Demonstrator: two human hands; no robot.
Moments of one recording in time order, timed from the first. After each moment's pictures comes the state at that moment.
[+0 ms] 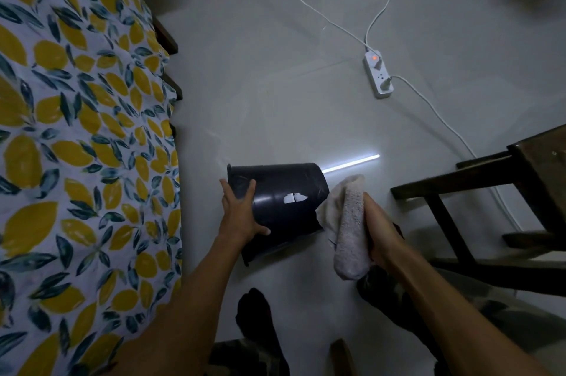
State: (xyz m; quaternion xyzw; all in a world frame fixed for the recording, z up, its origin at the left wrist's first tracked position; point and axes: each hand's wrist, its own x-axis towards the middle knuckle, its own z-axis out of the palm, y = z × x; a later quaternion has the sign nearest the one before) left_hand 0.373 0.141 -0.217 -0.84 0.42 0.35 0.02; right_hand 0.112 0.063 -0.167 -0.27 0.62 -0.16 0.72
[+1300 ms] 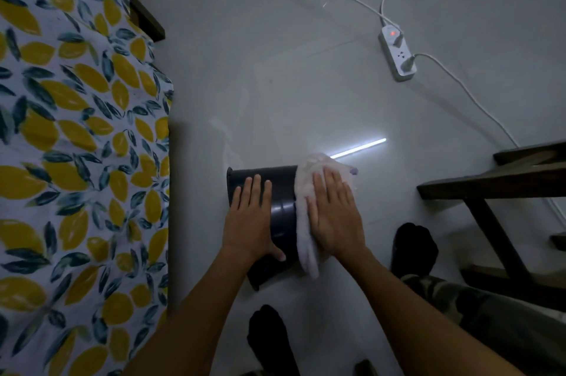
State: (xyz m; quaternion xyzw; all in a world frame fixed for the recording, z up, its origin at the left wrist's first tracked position) left_hand 0.392 0.115 -0.246 -0.72 0.64 0.20 0.20; right_hand 0.202 0.059 -0.322 -0.85 0.49 0.00 0.21
